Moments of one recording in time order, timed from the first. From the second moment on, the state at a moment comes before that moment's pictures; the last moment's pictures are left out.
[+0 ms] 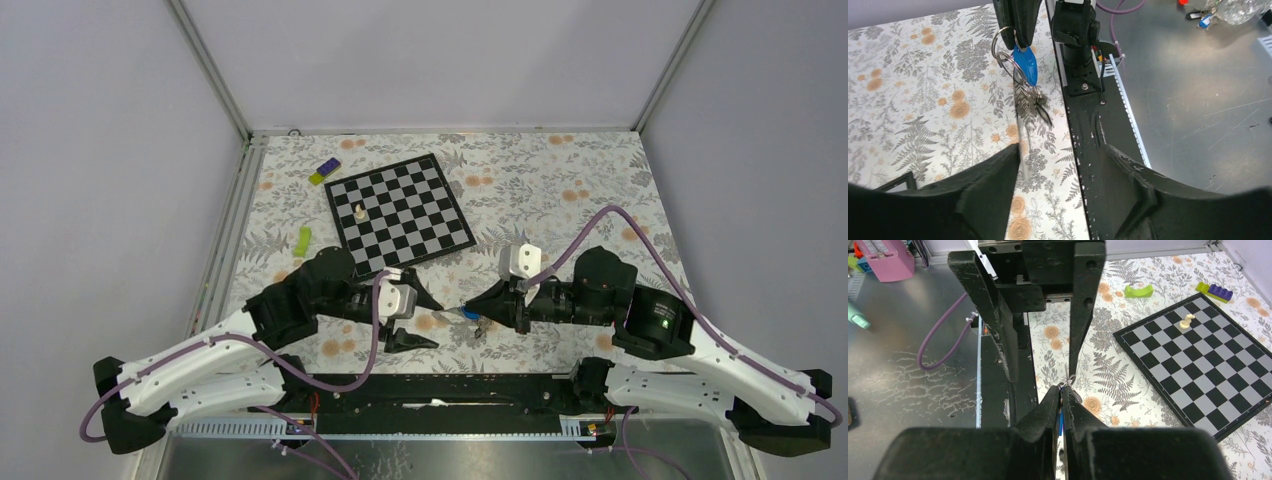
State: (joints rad) left arm -1.04 0.82 0.84 -0.29 0.65 0.26; right arm 1.13 0.74 1.03 -0.49 -0.27 -0.09
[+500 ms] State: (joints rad) left arm -1.04 0.84 0.71 0.10 0.65 0.14; right arm 1.13 0.73 1.03 -0.54 -0.29 -0.11
